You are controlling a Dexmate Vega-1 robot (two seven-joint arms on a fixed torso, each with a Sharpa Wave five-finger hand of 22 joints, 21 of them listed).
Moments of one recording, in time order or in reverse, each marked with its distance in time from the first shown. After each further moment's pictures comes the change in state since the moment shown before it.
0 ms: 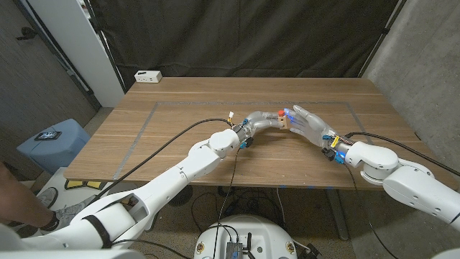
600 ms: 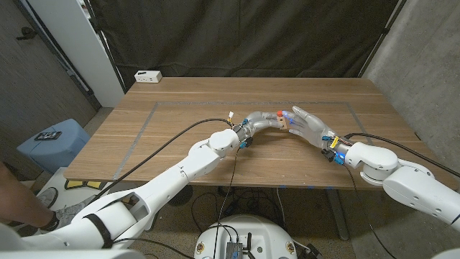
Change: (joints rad) left arm -0.008 -0.005 0.001 0.018 -0.004 -0.004 -0.009; left_hand 0.012 -0.003 0.013 -0.004 -0.004 0.009 0.010 0.004 0.000 0.005 0.006 0.000 0.000 0.005 0.005 0.000 -0.005 0.004 0.003 0.000 0.000; right arm -0.006 -0.001 0.001 -0.011 0.007 -0.012 0.001; right_hand 0.000 0.000 0.000 0.000 0.000 0.065 0.029 0.016 0.000 0.000 0.000 0.000 0.000 0.000 0.000 0.000 0.000 0.004 0.004 0.000 0.000
